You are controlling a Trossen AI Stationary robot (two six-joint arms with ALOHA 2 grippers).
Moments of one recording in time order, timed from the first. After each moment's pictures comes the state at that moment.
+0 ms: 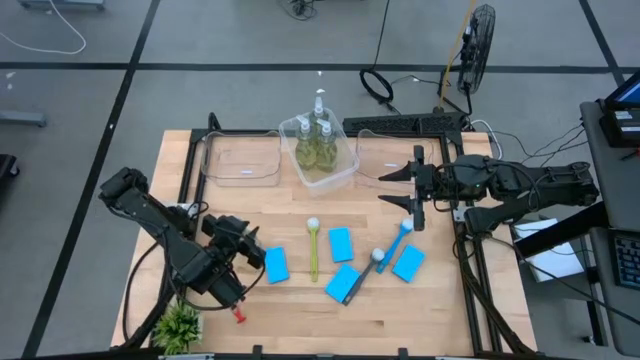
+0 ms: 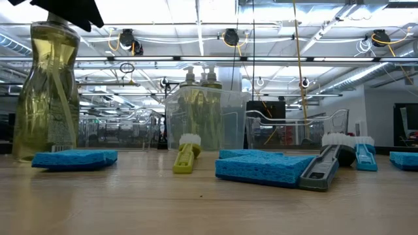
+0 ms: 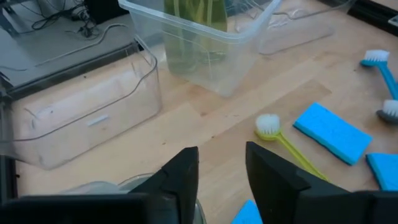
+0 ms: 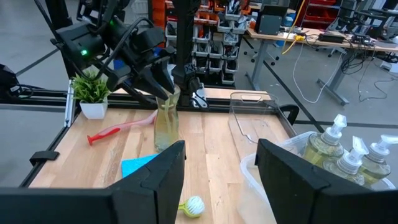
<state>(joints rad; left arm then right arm) -0.71 1.56 1.31 -1.57 -0.91 -1.84 0.13 0.94 1.11 -0.39 0.21 -0.03</state>
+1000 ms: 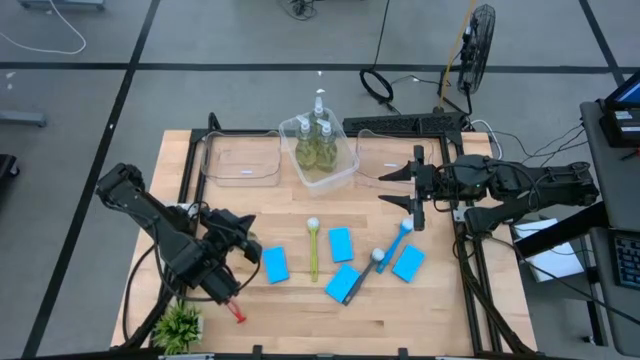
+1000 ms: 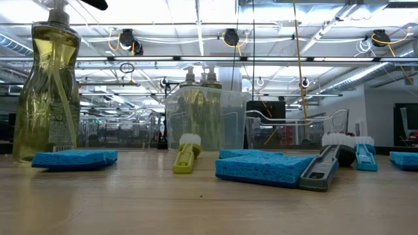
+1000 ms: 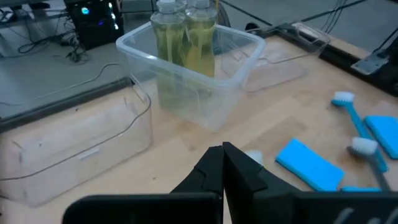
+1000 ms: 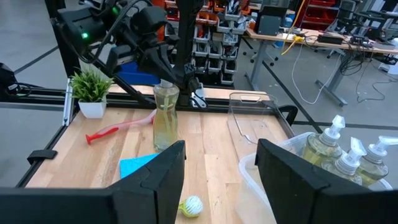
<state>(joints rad) -0.71 1.50 1.34 -1.57 -1.05 -1.81 0.13 0.94 1.11 -0.39 0.21 -0.04</state>
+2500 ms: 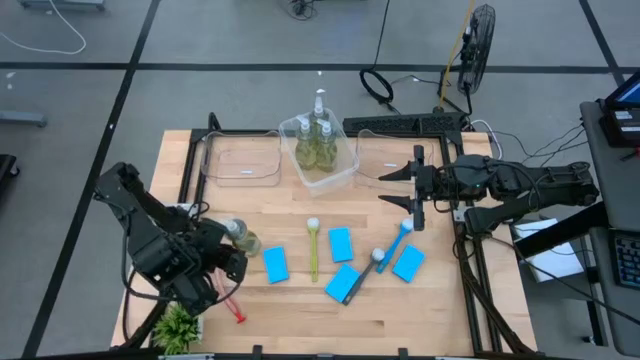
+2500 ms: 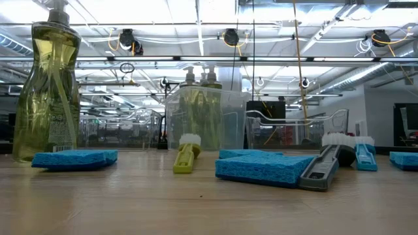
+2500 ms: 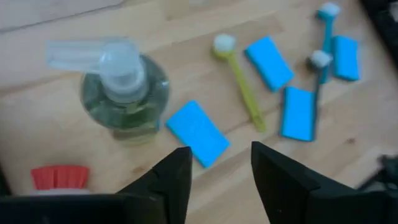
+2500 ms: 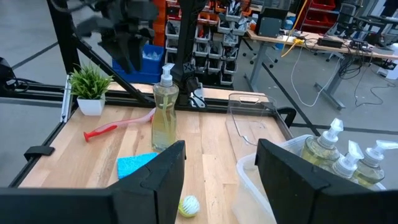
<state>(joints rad) -0.81 1.48 1.55 -1.57 -0.57 -1.99 0.13 0.94 1.11 -0.39 0.21 -0.07</state>
